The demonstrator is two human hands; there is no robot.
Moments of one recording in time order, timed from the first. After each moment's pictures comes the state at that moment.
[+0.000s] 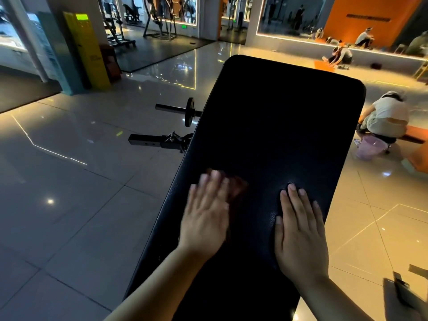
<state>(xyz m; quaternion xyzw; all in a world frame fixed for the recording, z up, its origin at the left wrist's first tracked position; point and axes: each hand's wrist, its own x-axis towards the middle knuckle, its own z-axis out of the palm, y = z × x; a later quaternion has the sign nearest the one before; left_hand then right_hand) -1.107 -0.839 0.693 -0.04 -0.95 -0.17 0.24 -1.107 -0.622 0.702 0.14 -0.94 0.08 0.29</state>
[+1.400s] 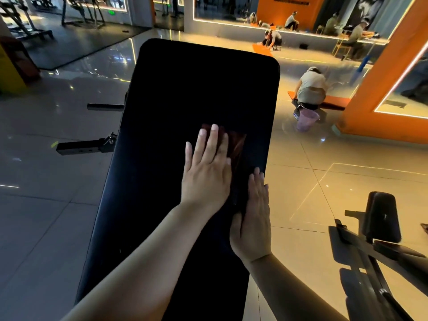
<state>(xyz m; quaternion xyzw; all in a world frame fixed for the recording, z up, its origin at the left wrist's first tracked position) -1.170 -0.732 0.760 -0.13 -0.95 -0.17 0.22 -1.106 -0.617 0.695 0.08 -0.87 0.35 0.34</state>
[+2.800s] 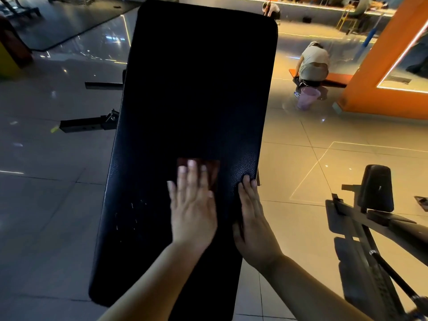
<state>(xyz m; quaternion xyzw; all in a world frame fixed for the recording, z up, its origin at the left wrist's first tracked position) -1.044 -0.756 0.663 -0.06 -0.96 -0.20 0.18 -1.006 -0.598 0.658 0.14 -0.92 0.35 0.10</state>
